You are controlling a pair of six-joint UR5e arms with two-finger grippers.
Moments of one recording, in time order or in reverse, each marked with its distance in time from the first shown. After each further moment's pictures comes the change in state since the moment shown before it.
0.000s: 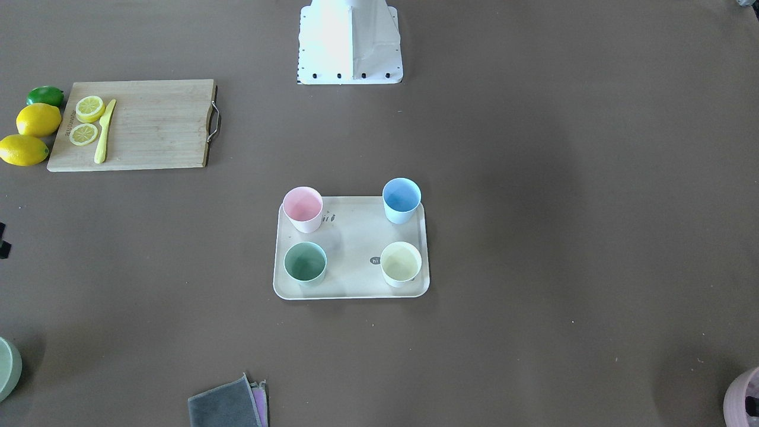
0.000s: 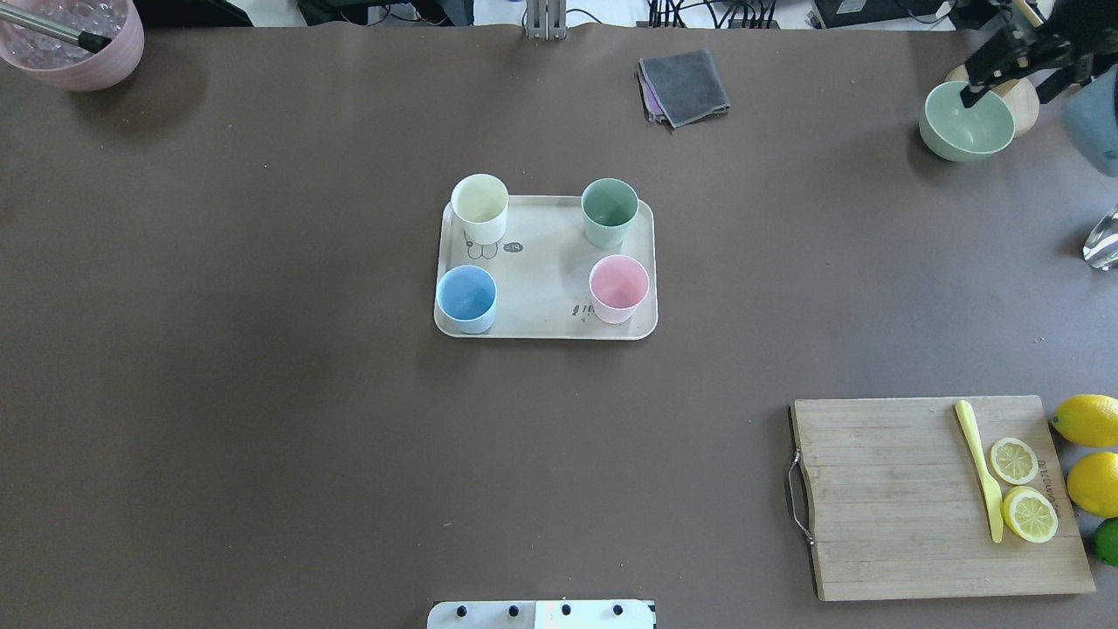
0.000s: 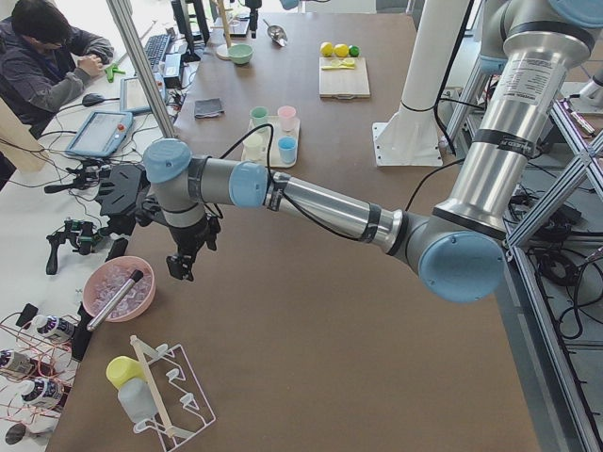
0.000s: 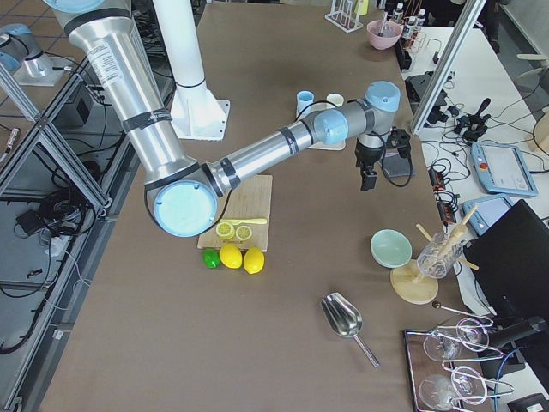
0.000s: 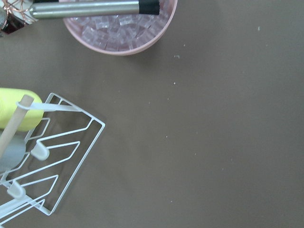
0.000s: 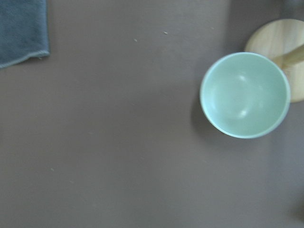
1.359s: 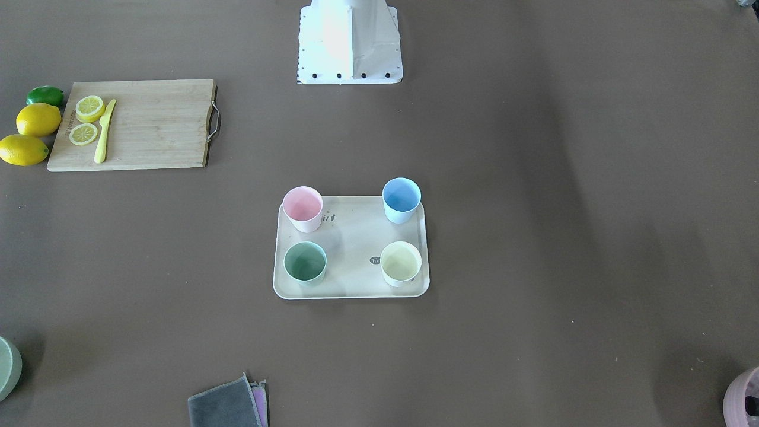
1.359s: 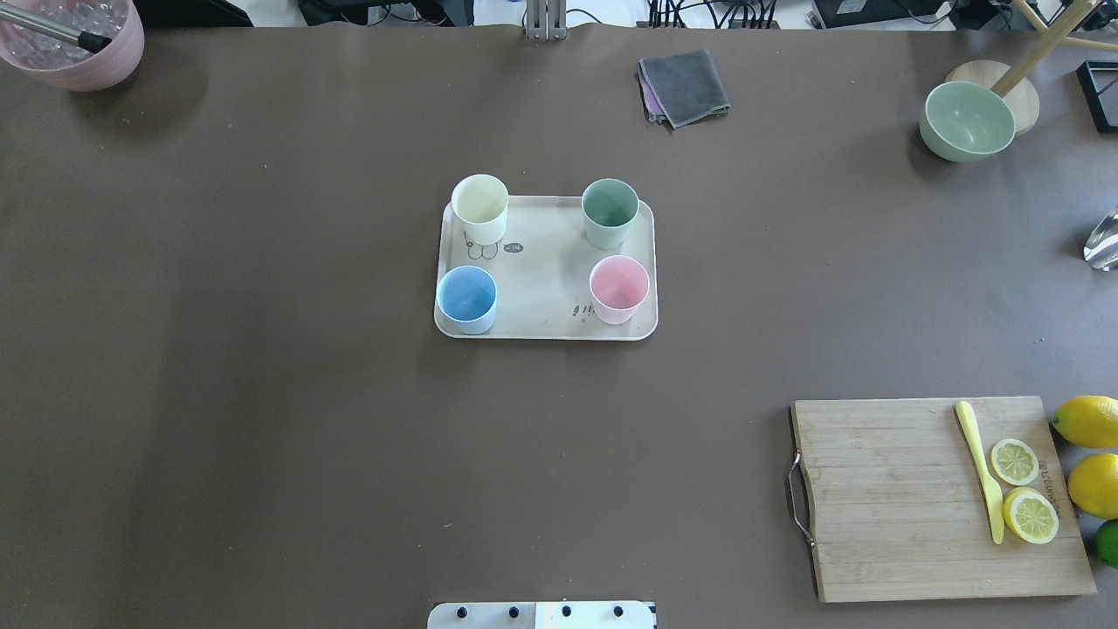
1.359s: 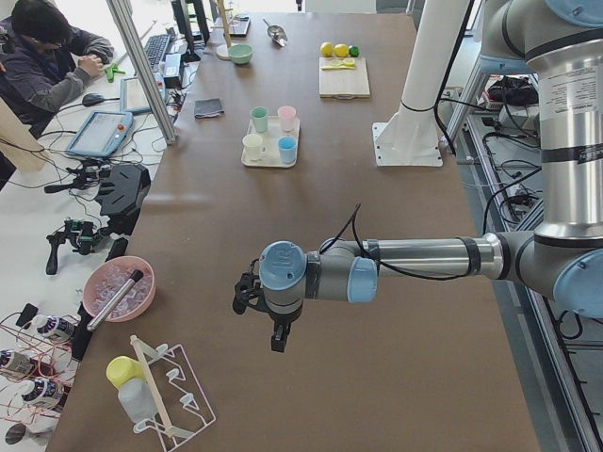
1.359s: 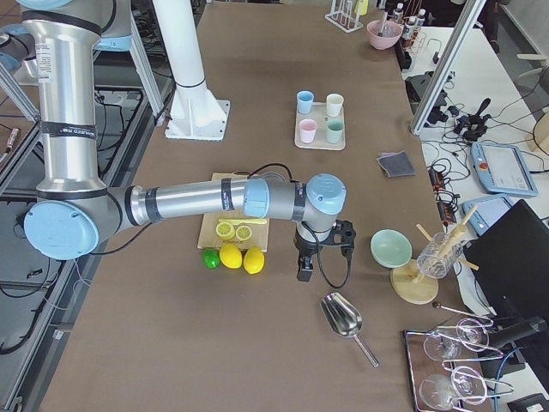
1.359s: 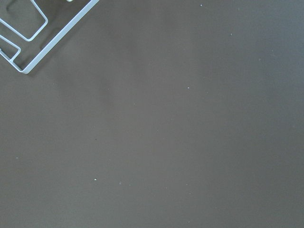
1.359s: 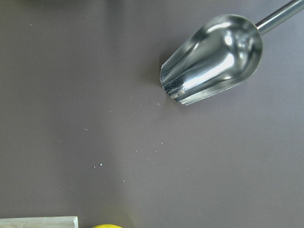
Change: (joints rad) left arm 0.027 0.367 -0.094 -0.339 -0.038 -0.230; right arm 0.164 -0.389 0.134 -0.114 -0.050 -0.245
